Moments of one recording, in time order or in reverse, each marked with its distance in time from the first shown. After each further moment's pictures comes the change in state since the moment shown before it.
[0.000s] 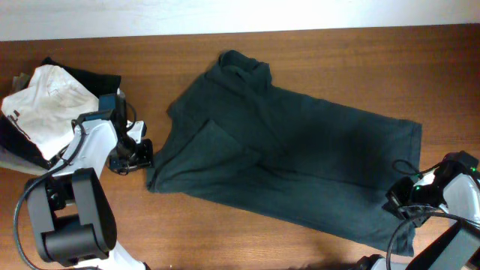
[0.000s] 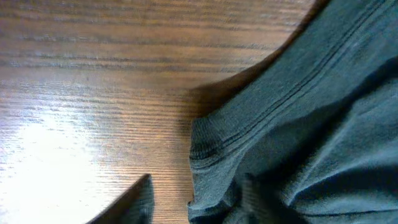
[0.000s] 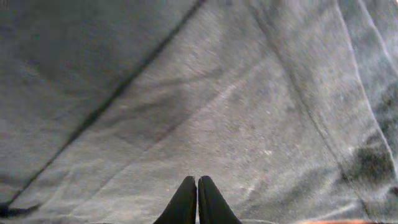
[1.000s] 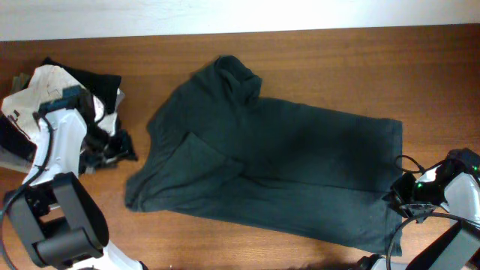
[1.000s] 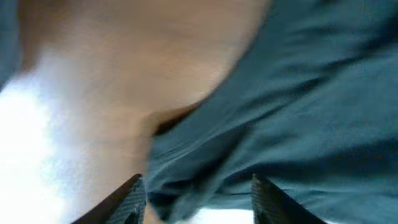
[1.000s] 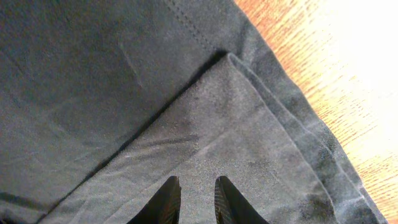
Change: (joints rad) left arm 0.130 0.004 0.218 -0.275 0.098 0.000; right arm 0.000 0.000 0.013 0.038 -0.018 -0.020
